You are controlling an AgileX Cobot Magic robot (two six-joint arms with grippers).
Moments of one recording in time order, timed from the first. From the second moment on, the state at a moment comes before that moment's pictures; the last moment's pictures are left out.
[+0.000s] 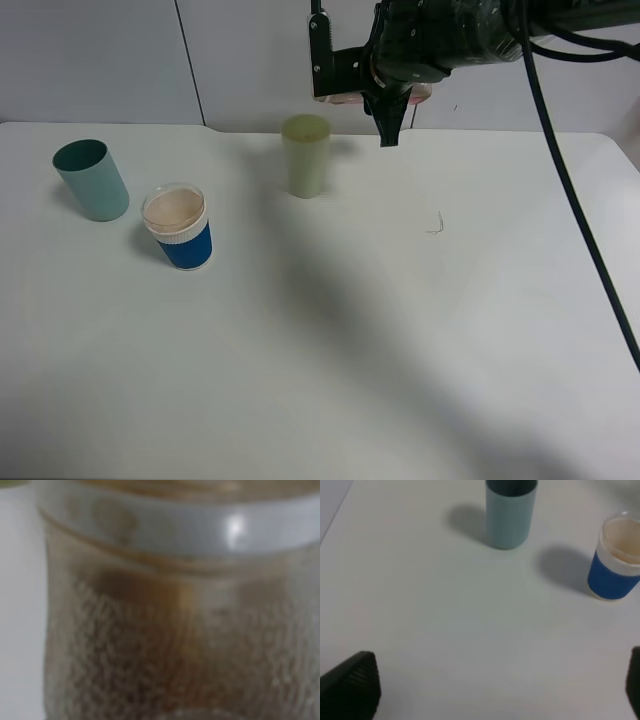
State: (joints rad) left arm 0.07 0.00 -0.51 0.00 1.05 -0.01; right arm 0.56 2.07 -1.53 -1.04 0.48 -0.34
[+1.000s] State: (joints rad) left arm 0.07 0.00 -0.51 0.00 1.05 -0.01; right arm 0.59 2.12 -1.61 -1.05 0.56 -0.35
